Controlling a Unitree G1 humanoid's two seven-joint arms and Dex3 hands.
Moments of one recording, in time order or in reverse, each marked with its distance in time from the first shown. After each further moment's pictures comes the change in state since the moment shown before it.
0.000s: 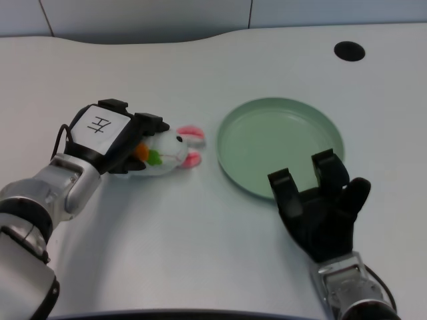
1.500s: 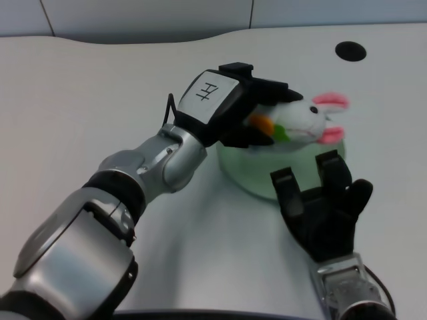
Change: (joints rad) left arm -0.143 -0.290 0.069 -0.021 -0.132 -0.178 -0.041; right arm 0.007 0.025 -0.002 -0.011 0.028 -0.039 0.004
